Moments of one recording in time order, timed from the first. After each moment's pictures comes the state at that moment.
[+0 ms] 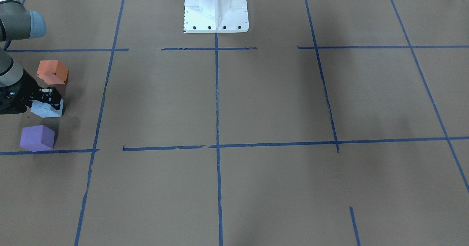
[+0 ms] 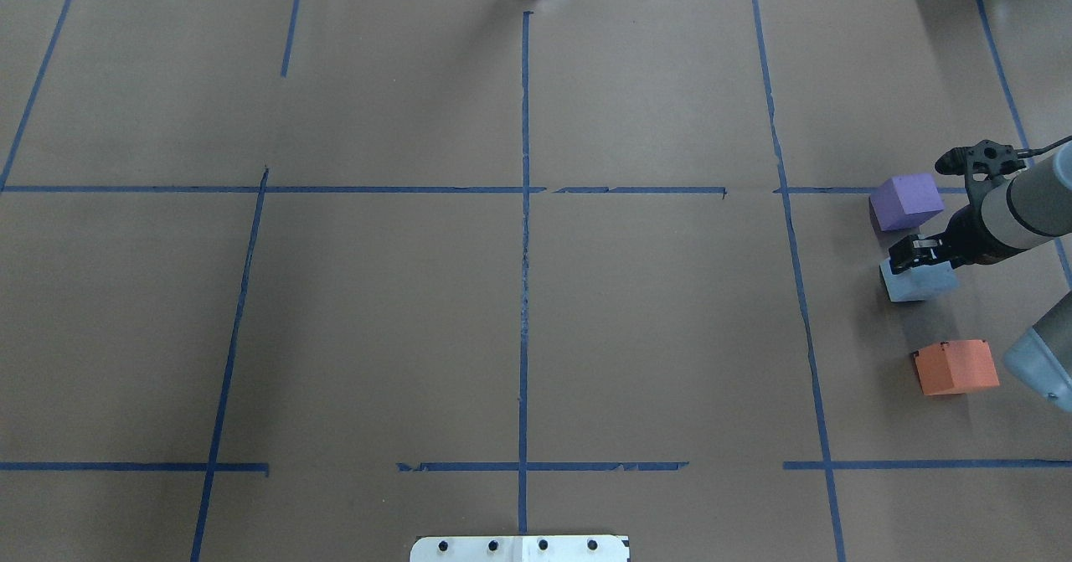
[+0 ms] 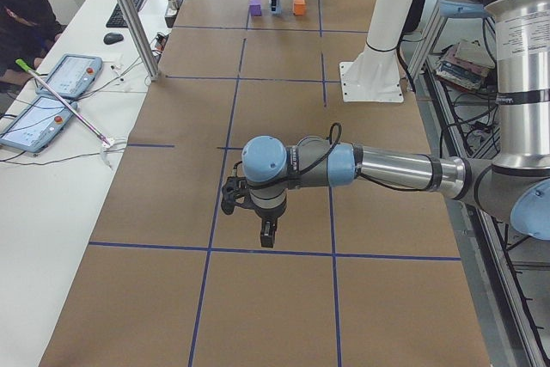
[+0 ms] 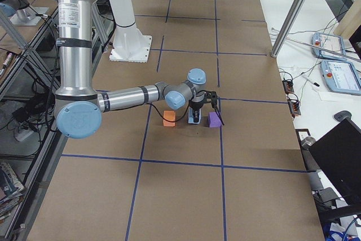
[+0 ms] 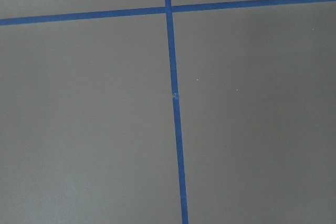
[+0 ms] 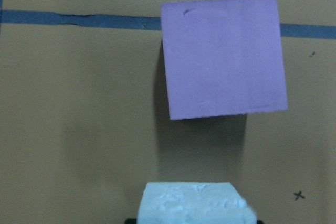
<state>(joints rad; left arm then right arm) -1.61 -1.39 -1.89 -1.36 -2.39 0.16 0.92 -1.60 1.71 -1.12 2.10 0.79</state>
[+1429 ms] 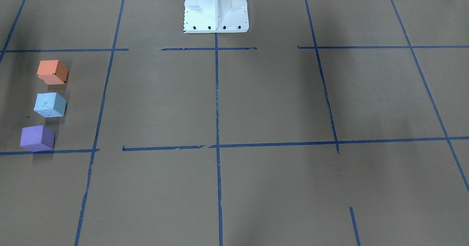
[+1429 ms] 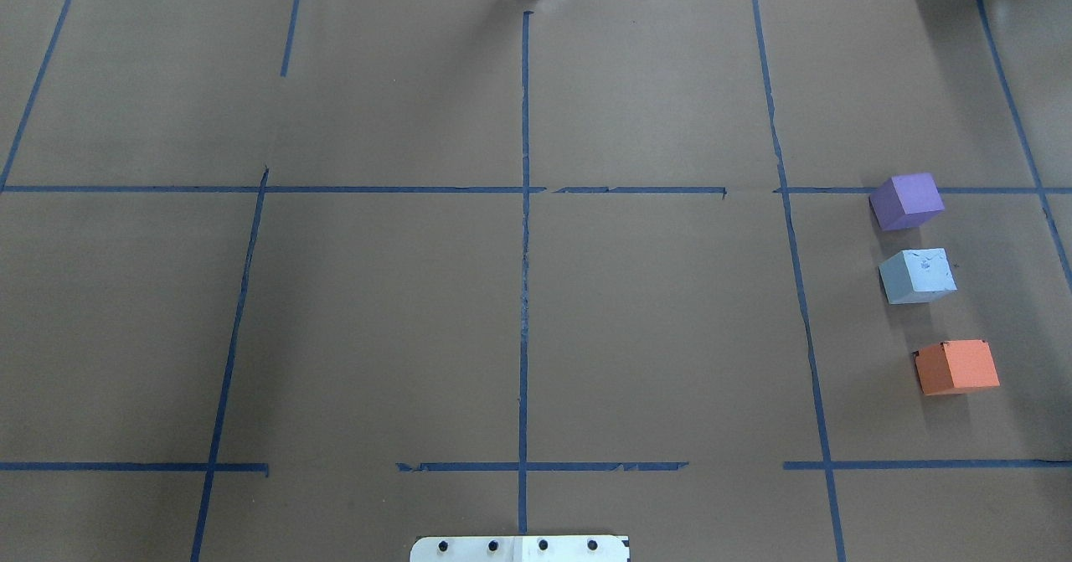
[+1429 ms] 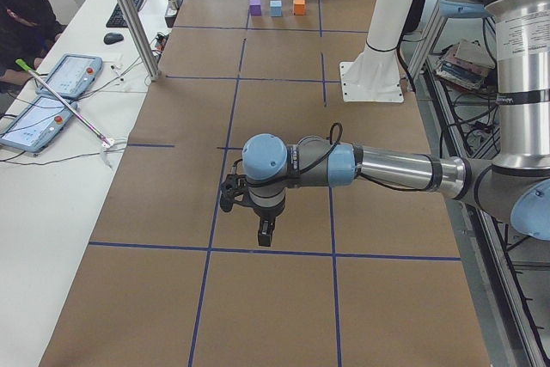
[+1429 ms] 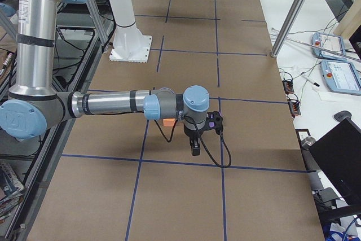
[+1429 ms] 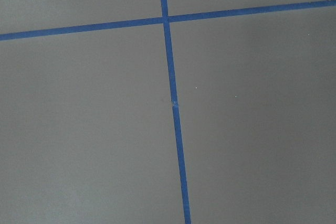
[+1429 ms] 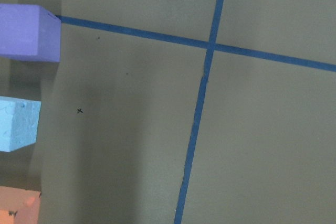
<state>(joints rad) -1.61 -1.39 -1.88 -1.42 -2.38 0.17 1.52 -1.72 1.83 -1.64 2.31 -0.11</state>
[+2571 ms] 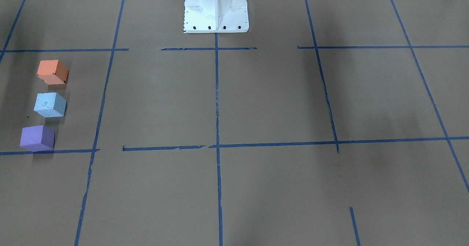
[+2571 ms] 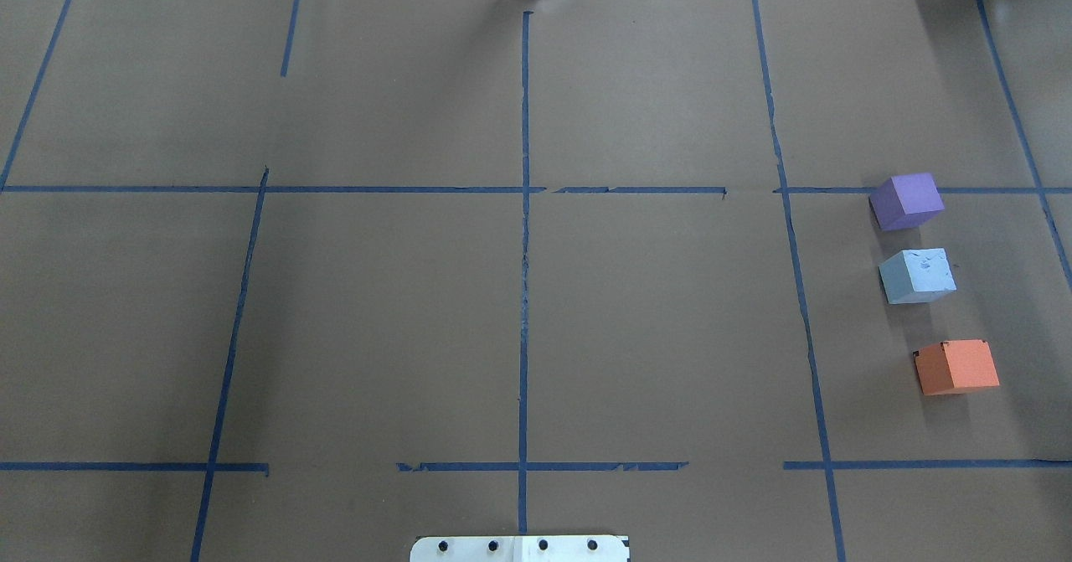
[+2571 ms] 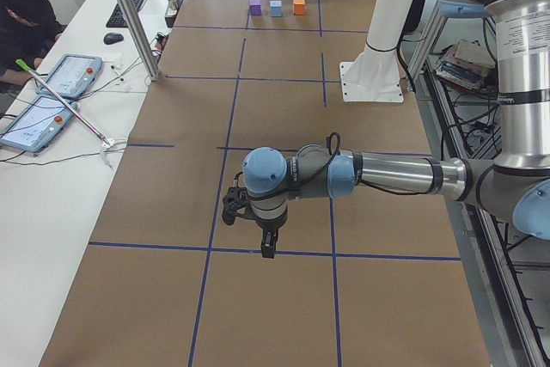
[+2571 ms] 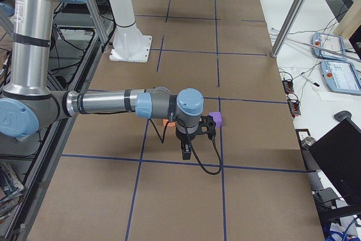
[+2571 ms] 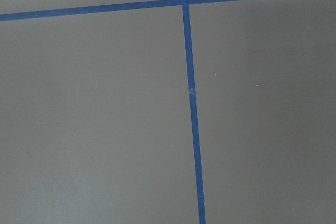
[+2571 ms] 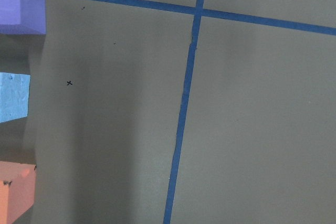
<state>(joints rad) -1.61 -1.38 -1.84 -1.41 -2.36 0.17 1.54 -1.75 1.85 -1.70 2.31 -0.14</state>
